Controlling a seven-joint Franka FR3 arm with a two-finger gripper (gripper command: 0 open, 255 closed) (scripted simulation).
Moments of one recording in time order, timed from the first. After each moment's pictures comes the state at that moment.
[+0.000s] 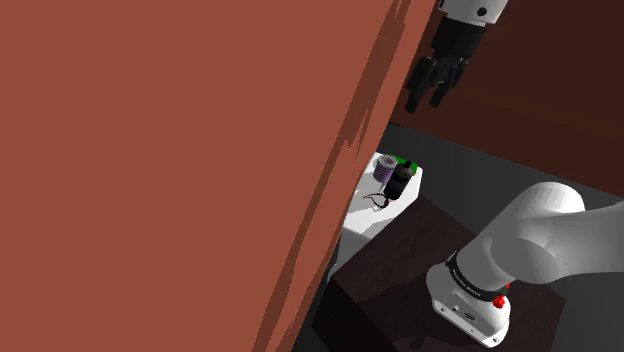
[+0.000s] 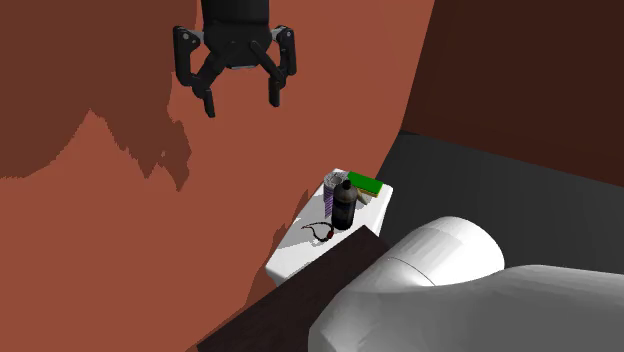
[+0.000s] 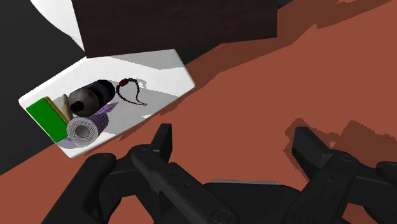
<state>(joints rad) 0.00 -0.76 -0.01 -2.31 0.12 1.51 0.10</state>
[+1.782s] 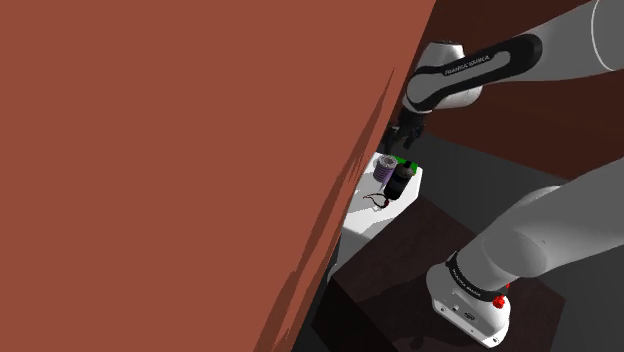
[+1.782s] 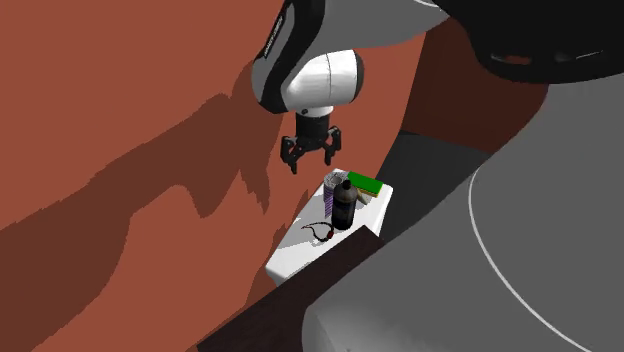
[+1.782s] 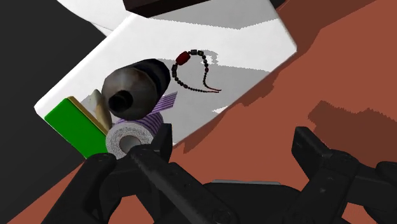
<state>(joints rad) -0.16 -0.26 -0.25 -2.60 -0.03 2.31 -0.12</state>
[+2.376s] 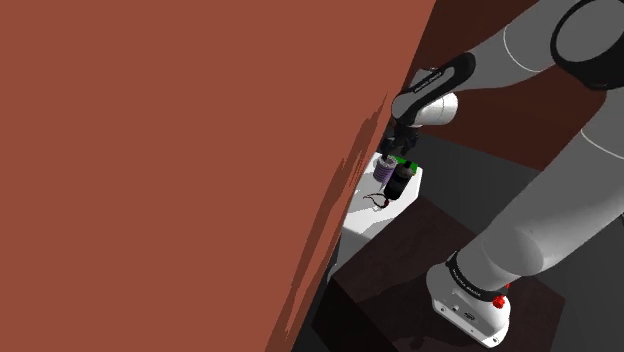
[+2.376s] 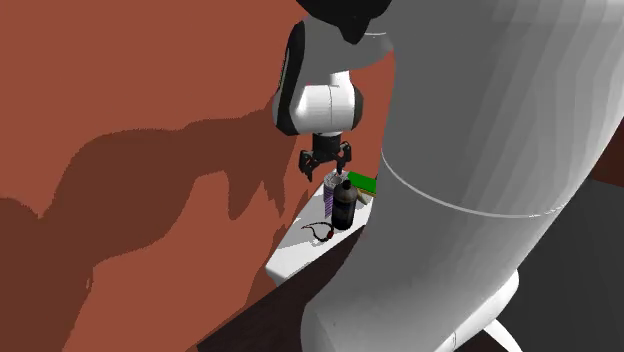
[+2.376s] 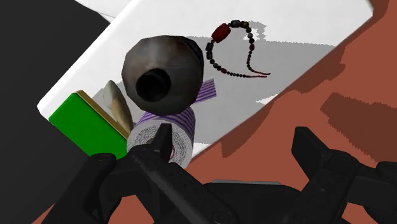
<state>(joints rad) -0.20 0.09 -0.31 -2.49 0.07 2.56 -0.26</state>
